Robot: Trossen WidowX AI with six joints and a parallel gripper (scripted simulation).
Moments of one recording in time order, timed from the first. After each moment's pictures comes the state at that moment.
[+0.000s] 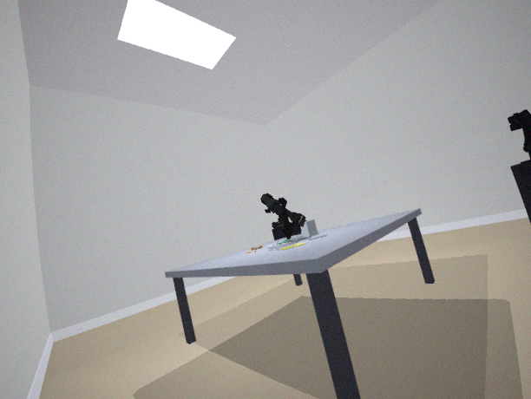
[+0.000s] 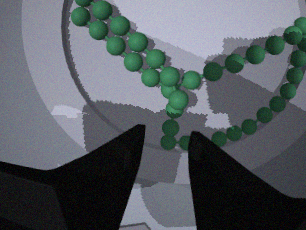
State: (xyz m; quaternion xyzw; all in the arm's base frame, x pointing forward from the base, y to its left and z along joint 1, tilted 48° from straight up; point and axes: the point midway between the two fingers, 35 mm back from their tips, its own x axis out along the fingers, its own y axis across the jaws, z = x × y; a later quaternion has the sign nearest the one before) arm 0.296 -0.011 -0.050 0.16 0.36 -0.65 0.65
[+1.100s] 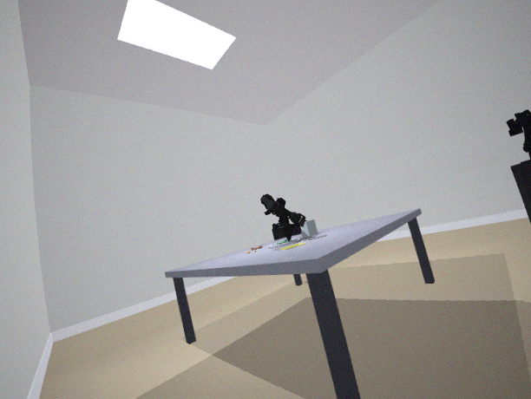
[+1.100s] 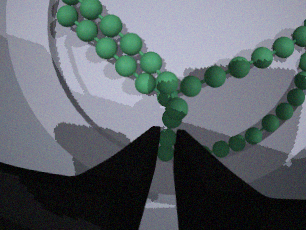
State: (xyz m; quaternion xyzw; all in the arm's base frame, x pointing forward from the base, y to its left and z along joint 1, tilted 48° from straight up) arm 0.293 -0.019 -0.056 0.16 0.36 -0.65 0.65
